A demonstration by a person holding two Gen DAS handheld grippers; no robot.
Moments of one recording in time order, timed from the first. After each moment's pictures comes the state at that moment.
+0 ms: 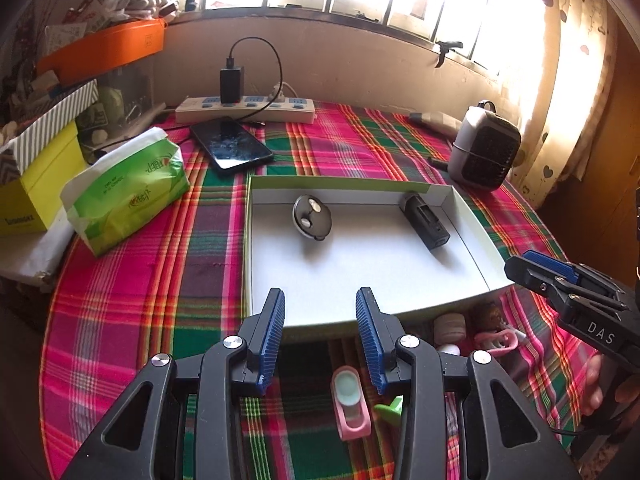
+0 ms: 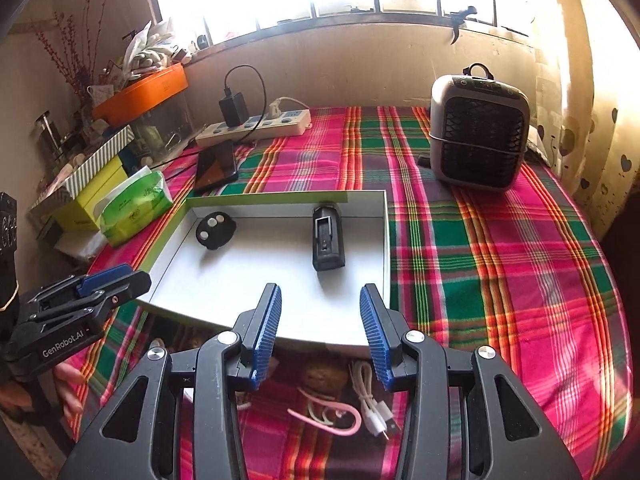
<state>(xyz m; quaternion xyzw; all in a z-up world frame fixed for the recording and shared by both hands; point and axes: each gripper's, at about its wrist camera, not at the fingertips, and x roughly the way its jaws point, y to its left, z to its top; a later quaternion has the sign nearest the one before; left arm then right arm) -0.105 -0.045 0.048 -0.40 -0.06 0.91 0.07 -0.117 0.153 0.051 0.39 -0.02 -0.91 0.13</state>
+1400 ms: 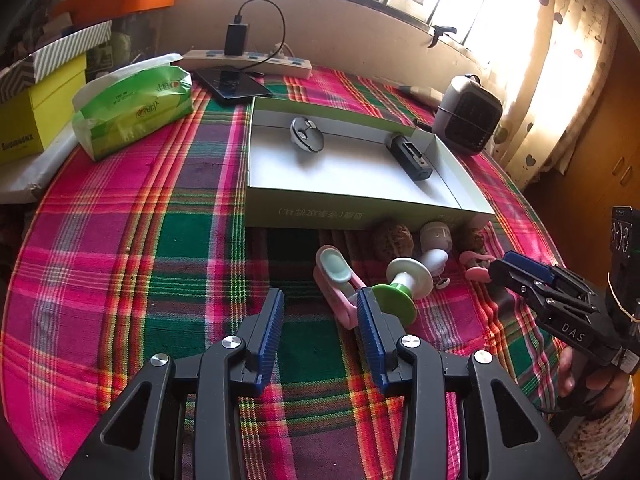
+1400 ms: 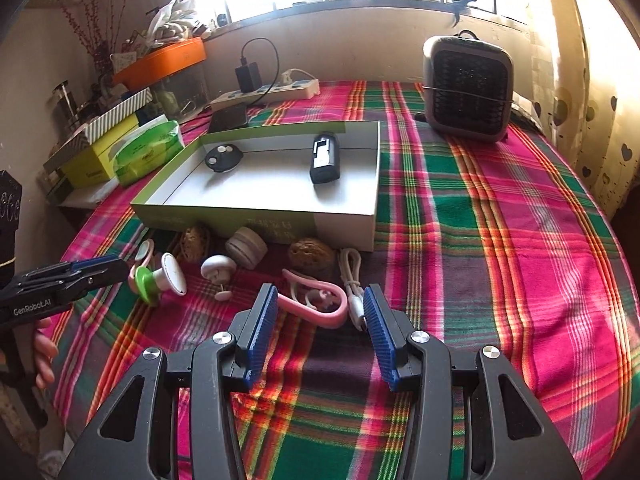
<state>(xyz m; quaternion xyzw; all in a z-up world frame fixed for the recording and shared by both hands) -0.053 -0.053 0.012 -0.43 -0.10 0.89 0.10 -0.068 0.166 0.008 0.40 0.00 -0.90 0.15</state>
